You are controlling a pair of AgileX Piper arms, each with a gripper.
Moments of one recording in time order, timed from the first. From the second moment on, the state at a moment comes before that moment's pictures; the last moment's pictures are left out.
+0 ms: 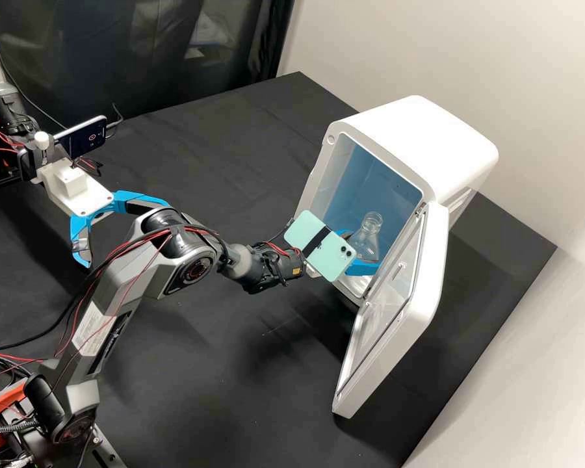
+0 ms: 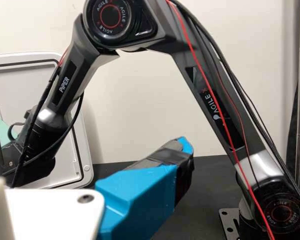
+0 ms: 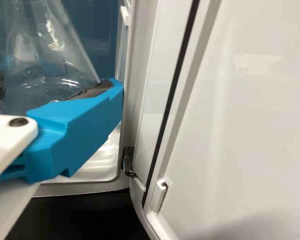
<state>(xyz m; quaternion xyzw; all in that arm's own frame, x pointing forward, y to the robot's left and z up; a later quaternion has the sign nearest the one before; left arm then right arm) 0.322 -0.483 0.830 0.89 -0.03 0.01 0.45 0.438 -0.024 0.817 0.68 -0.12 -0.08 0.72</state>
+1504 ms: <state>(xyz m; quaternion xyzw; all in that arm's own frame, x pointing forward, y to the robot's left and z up) 0.320 -0.479 0.838 0.89 -0.03 0.02 0.45 0.283 0.008 0.769 0.69 0.03 -0.12 0.71</state>
